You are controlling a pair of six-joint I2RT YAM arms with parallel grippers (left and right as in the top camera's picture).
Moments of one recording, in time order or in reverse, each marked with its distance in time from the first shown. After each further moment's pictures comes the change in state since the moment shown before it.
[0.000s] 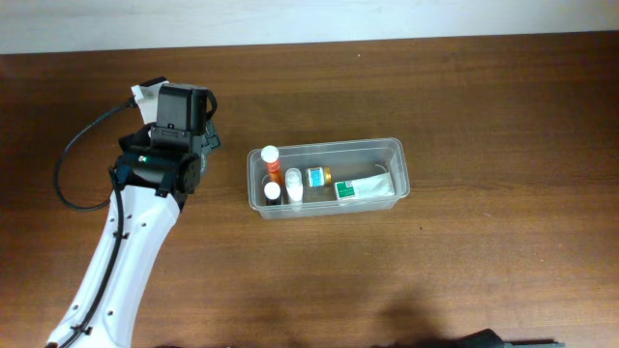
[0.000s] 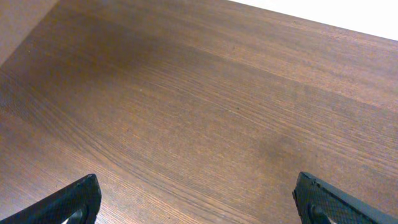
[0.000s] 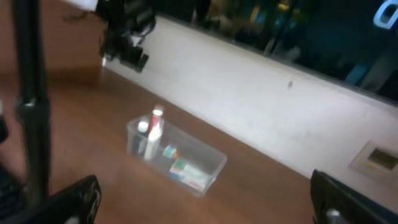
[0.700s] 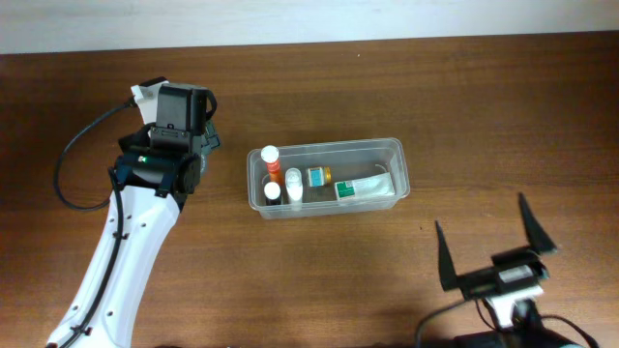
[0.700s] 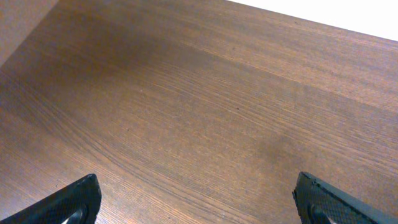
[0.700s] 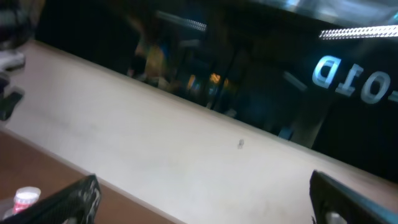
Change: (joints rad) left arm 0.000 -0.002 0.000 0.000 0.000 0.000; right arm -0.160 -0.047 -1.223 1.582 0.002 -0.002
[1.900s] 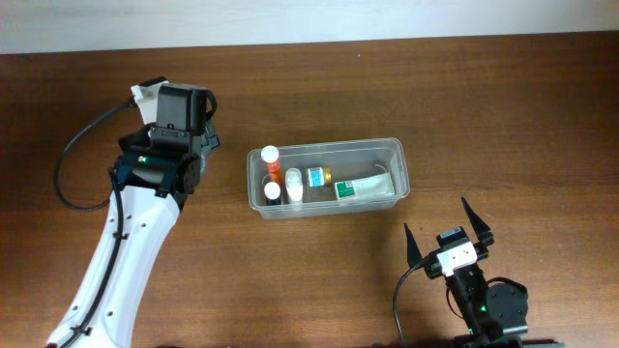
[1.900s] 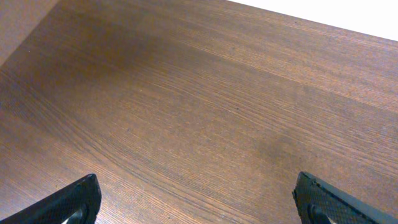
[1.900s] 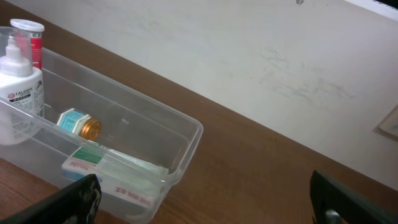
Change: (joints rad) left arm 0.000 0.000 0.000 0.000 0.000 0.000; right arm -0.003 -0.002 -0.313 -0.151 0.052 -0.054
